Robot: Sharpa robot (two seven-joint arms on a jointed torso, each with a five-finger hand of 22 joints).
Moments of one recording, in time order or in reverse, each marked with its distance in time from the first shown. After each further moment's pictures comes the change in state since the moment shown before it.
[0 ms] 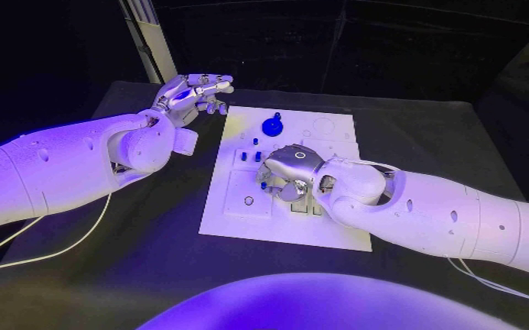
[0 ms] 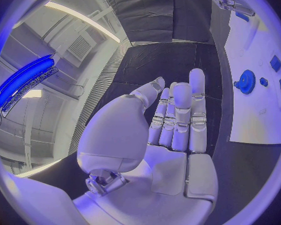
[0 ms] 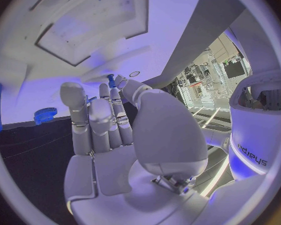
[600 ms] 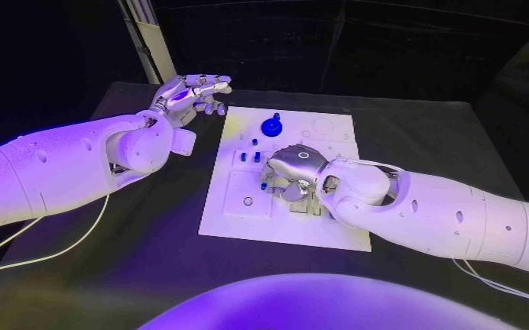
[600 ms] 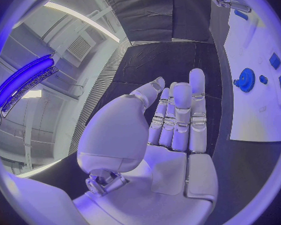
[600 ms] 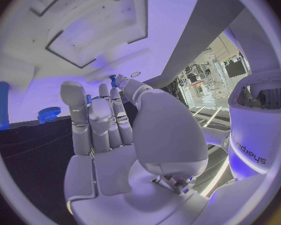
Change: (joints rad) left arm 0.000 -0.001 0.000 -0.005 0.000 0.000 -0.002; left_hand 0.000 0.000 0.000 0.000 0.000 0.000 0.000 0.000 0.000 0.000 0.000 0.000 0.000 0.000 0.000 0.000 0.000 0.000 0.000 0.000 0.000 0.000; right arm 0.000 -0.024 0.000 0.014 0.007 -0.009 -0.004; right_hand -0.006 -0.006 -0.020 0.004 0.009 0.007 0.000 0.003 0.000 -0.008 0.006 -0.006 -0.004 0.000 0.000 -0.003 -0.019 0.000 -0.004 0.000 -0.010 -0.022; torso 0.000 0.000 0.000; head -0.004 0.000
